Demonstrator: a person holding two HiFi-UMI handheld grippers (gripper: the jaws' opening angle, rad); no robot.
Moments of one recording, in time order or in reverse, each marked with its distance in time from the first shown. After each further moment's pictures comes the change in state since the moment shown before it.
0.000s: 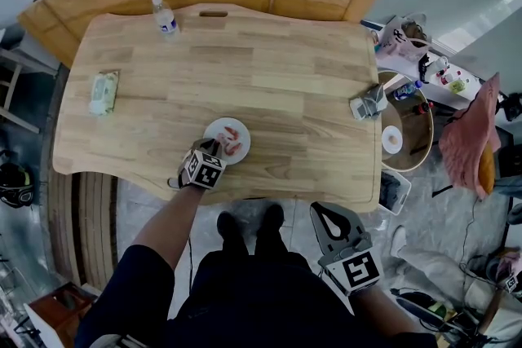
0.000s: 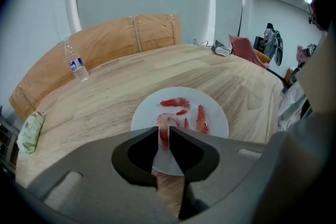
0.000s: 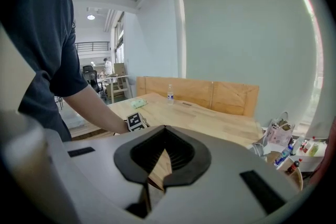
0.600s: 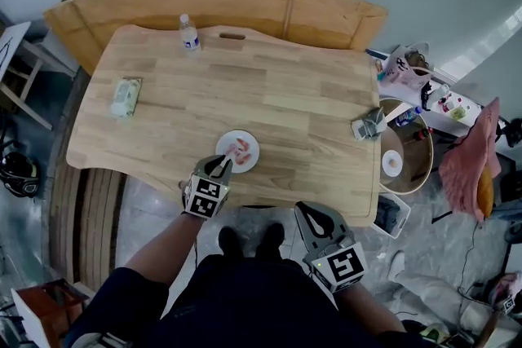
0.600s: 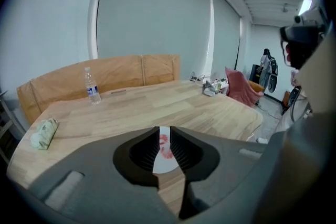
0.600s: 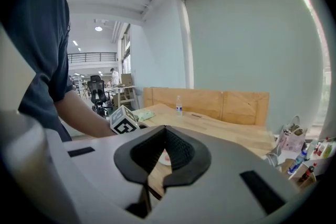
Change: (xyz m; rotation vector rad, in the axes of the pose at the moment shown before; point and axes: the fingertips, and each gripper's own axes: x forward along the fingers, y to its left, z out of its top) left arm -0.136 -0.026 0.059 -0.105 -0.292 -0.011; right arm 0.005 0.032 0.036 0.001 -0.069 0.063
